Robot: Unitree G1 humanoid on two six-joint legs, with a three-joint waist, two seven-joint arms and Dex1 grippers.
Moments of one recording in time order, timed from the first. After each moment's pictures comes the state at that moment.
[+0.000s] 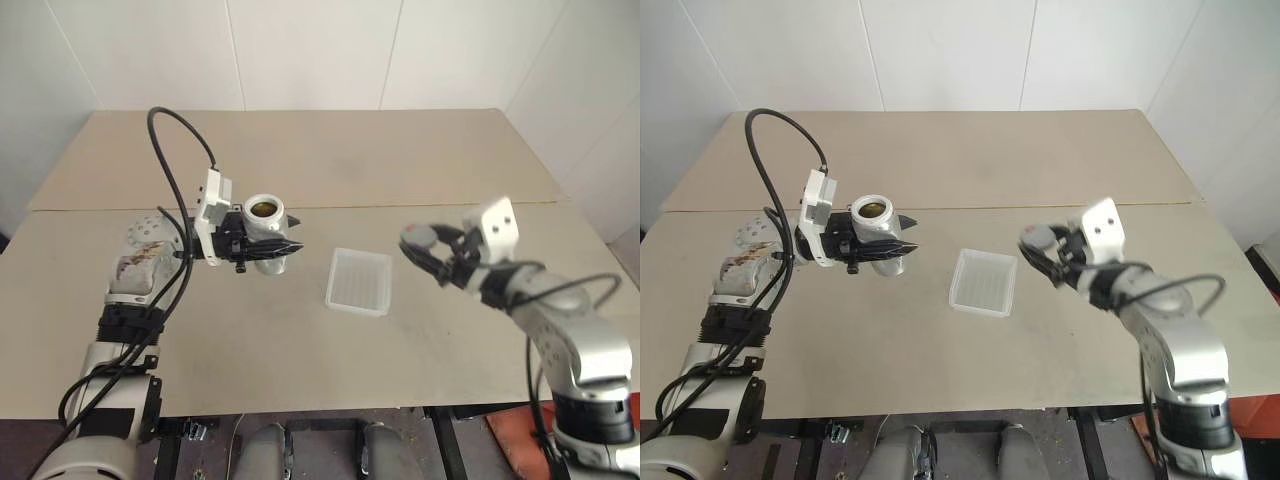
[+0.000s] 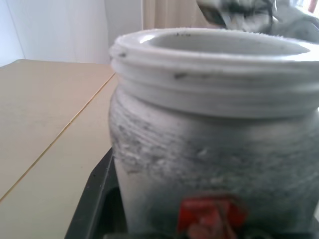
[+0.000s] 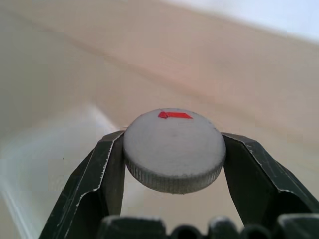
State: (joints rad) left arm -0.73 0.53 0.02 0.30 -0.47 0.26 -1.39; right arm -0.16 -0.58 -0.17 -0.45 0.37 0.69 0.50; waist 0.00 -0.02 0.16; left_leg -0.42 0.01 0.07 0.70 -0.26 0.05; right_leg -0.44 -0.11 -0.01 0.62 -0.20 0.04
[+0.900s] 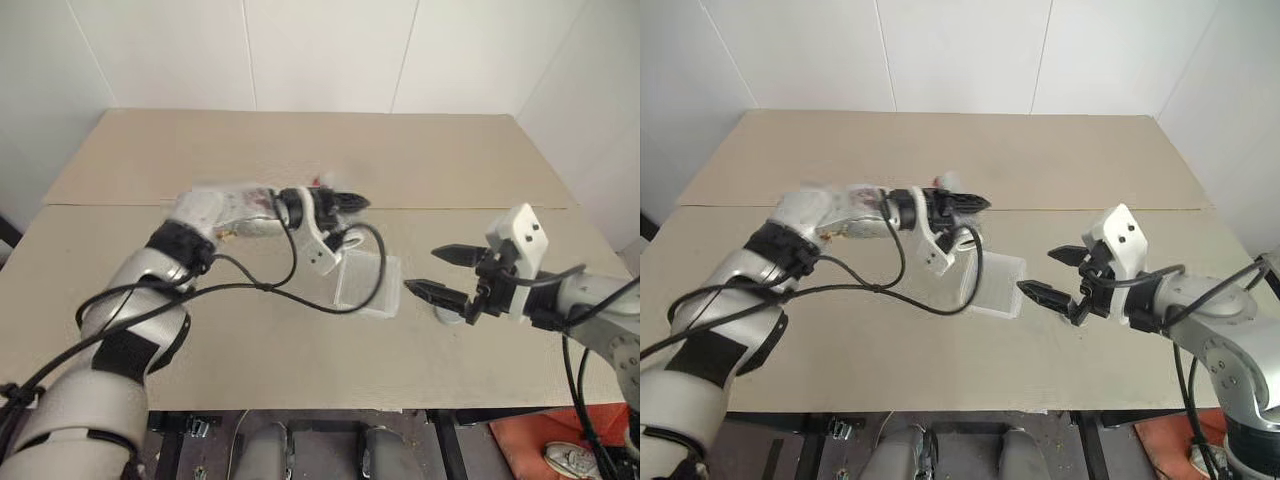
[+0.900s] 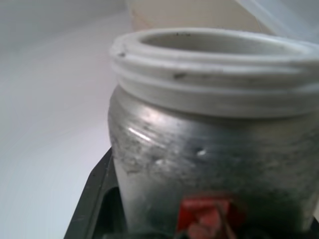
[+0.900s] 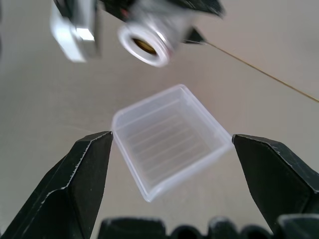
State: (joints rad) left arm -1.34 0.50 -0.78 0.76 1.26 -0.84 0.12; right arm -0.31 -0.83 -0.27 -0.62 0.79 1.05 0.65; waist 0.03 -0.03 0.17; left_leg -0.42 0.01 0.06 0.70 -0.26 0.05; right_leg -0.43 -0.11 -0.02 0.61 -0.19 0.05
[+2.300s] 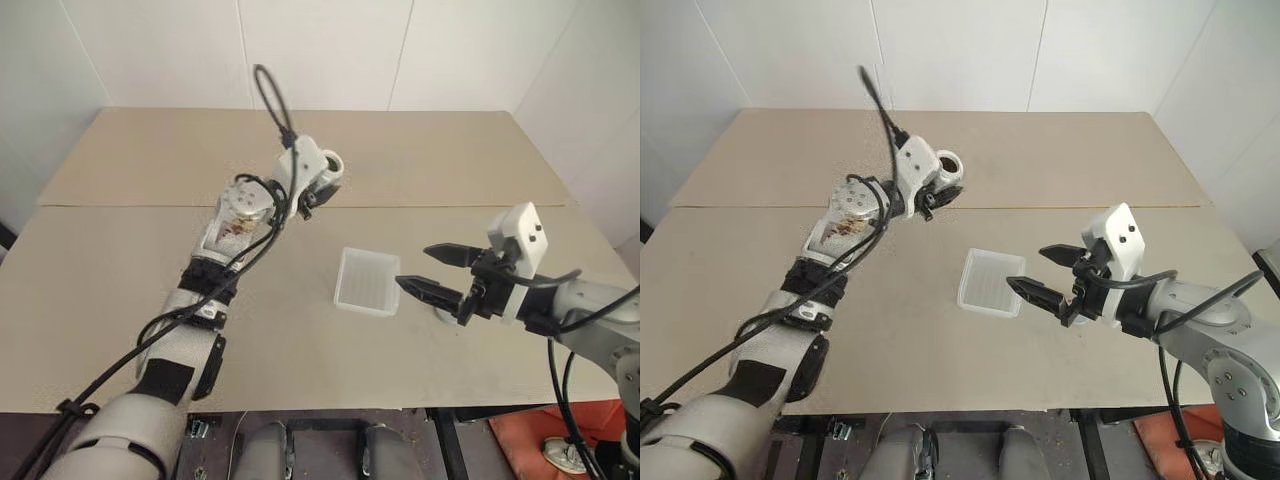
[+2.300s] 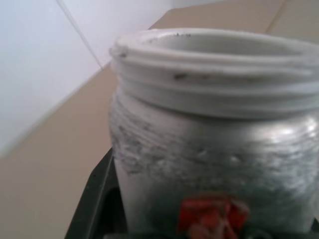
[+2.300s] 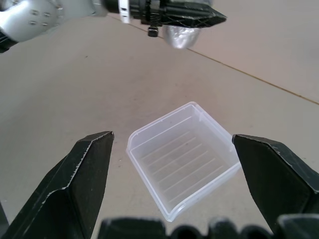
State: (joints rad) left arm -0.98 0.22 -0.08 0.44 -0.01 0.39 -0.61; right arm -0.25 -0.80 -0.31 -0.67 0.95 1.02 0.49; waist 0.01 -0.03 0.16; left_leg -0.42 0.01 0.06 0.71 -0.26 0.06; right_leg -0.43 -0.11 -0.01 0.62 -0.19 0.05
